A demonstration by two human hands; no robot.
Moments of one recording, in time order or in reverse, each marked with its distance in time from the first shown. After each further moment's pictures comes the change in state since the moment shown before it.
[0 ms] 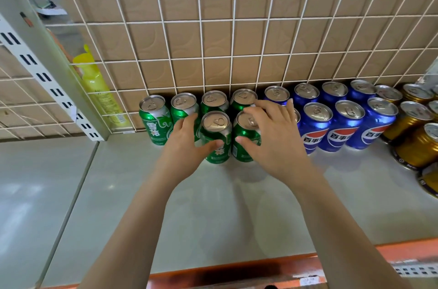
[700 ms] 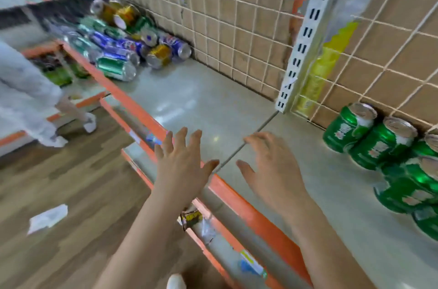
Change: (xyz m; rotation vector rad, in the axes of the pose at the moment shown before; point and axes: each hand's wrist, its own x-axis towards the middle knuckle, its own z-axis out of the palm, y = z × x) left_hand -0.228 -0.149 -0.111 0.392 0.437 -0.745; right_hand -0.055 -0.250 0.086 0.328 -0.278 -0.662
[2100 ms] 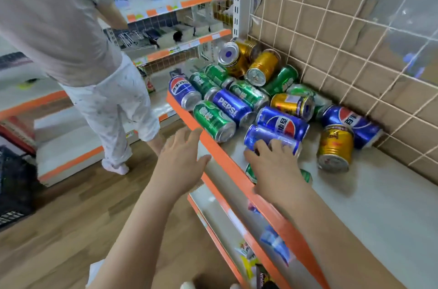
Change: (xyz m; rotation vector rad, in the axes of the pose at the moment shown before) left_hand 0.367 -0.422 -0.114 -0.081 0.012 -0.077; right_hand 0.421 -0.287 0.274 -0.440 -0.400 -0.291
